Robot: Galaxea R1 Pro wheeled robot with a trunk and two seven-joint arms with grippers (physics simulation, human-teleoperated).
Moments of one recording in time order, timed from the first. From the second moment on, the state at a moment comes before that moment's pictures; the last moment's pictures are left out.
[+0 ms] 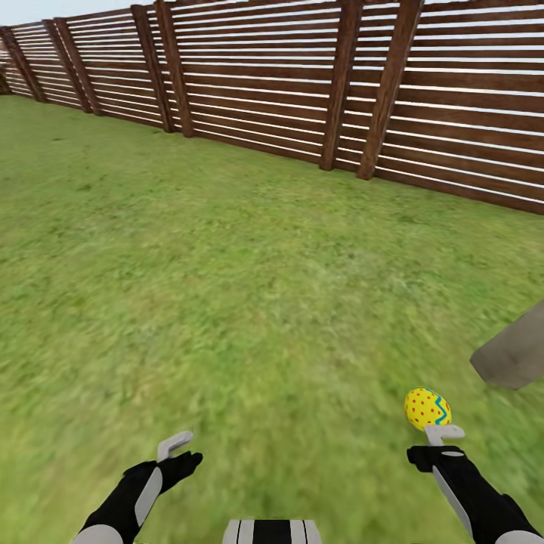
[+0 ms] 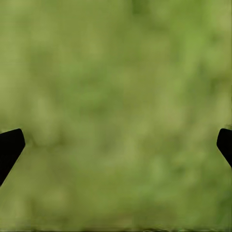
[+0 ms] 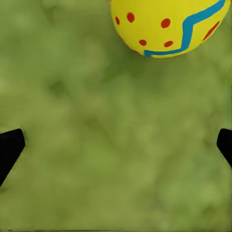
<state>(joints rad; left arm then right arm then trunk) -0.51 -0.03 0.31 -0.52 0.10 0.37 -0.06 -0.47 -0.25 0.03 -0.67 -0.06 0.39 -0.11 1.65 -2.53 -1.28</state>
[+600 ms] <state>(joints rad) -0.51 -0.03 0.31 -0.51 0.10 0.37 -0.06 -0.46 -0.24 0.03 -0.67 -0.06 0.39 -0.11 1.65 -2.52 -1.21</state>
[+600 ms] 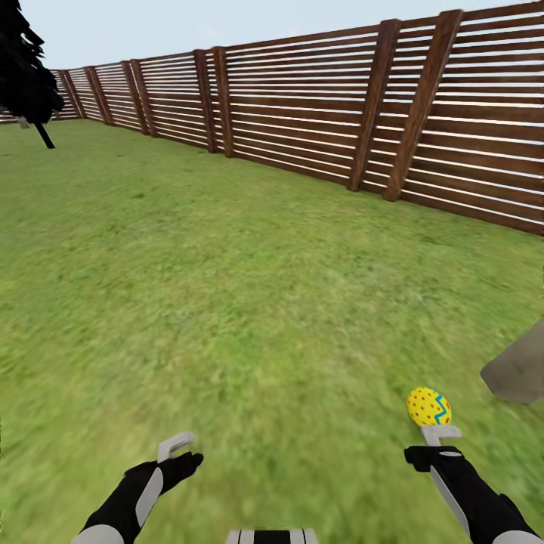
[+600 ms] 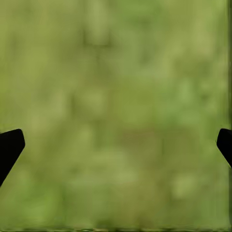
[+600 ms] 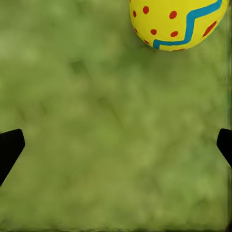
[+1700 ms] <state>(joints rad) -0.51 -0.04 0.31 -0.51 0.10 0.37 -0.06 -0.46 -0.24 0.03 -0.67 -0.06 0.39 -0.11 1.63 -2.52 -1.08</state>
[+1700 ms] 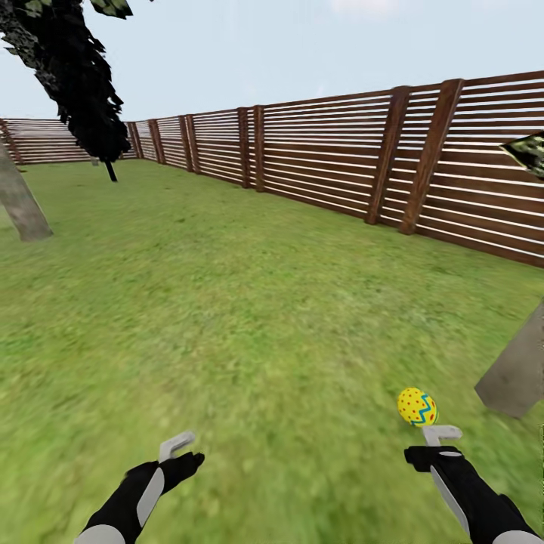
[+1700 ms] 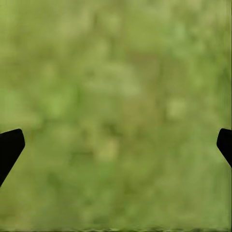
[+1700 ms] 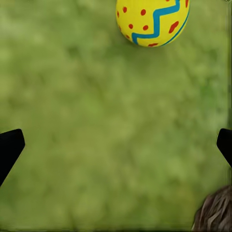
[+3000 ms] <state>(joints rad) -0.51 -0.04 0.31 -0.51 0.10 0.37 -0.06 -0.46 -0.24 0.03 -0.61 -0.06 0.42 -0.11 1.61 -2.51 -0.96</state>
